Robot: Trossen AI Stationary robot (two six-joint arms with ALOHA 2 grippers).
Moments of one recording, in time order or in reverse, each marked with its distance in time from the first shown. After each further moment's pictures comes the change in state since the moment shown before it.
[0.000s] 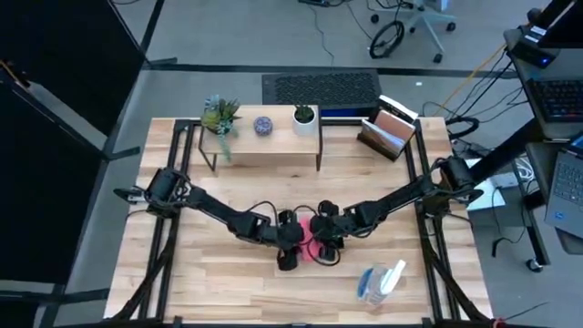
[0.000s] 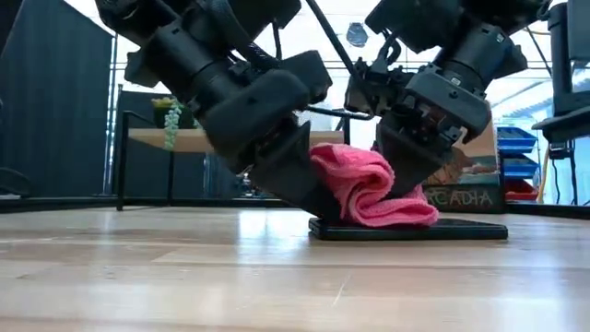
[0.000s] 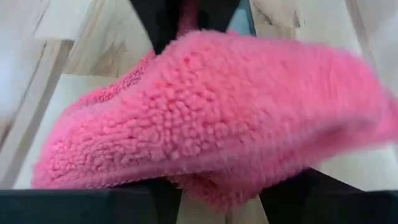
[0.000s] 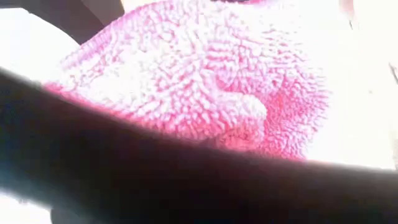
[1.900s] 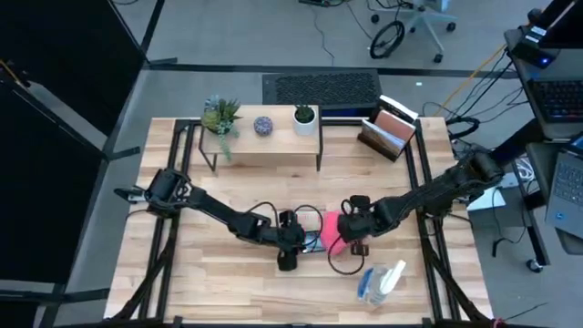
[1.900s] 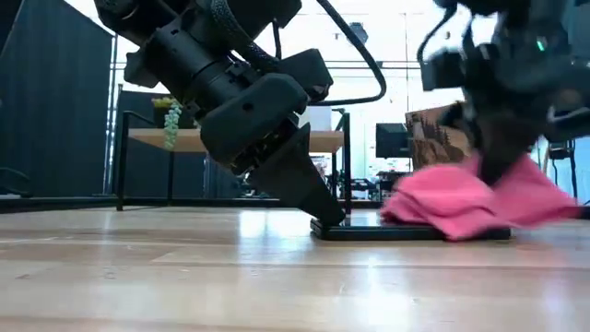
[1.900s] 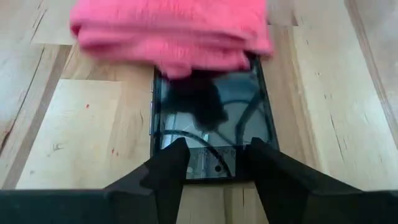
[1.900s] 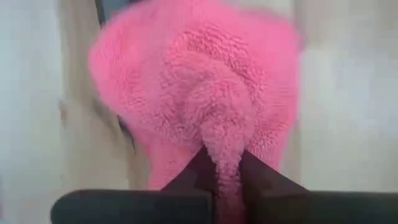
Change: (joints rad) left arm -0.003 0.027 0.000 0.003 0.009 -0.015; right arm 0.084 -0.292 0.000 -0.553 0.113 0.027
